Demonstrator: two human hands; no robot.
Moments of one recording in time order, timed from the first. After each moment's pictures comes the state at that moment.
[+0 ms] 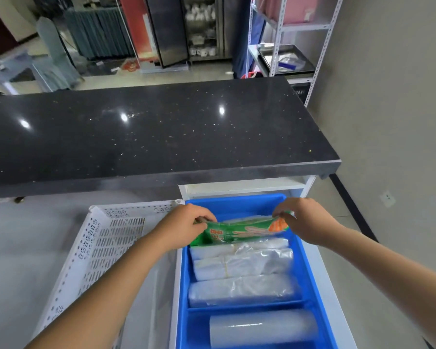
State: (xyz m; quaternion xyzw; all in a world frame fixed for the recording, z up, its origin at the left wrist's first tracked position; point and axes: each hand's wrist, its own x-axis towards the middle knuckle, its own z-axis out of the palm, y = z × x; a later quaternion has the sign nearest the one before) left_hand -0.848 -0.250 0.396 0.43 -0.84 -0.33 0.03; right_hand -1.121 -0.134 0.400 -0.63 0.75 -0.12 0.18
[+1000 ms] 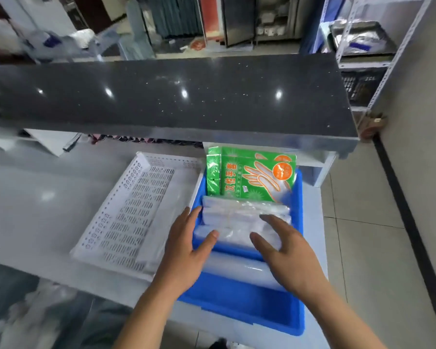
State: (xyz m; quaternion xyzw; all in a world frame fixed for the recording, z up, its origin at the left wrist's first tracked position) left_hand -0.839 -0.036 0.385 0.62 -0.66 -0.33 0.26; right_hand -1.054 -0.002 0.396 -0.56 0.69 -0.30 0.33
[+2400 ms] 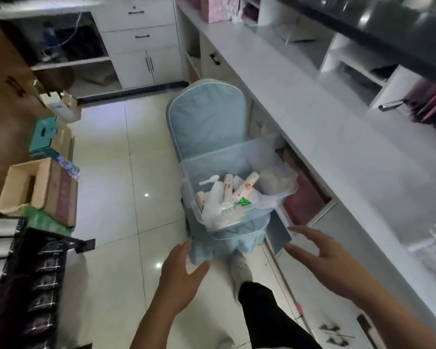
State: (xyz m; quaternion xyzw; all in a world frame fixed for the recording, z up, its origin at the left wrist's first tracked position) left_hand -0.317 0.369 0.299 0.87 -0.14 -0.31 0.36; right_hand -0.485 0.138 0.392 -0.85 0.36 0.06 0.38
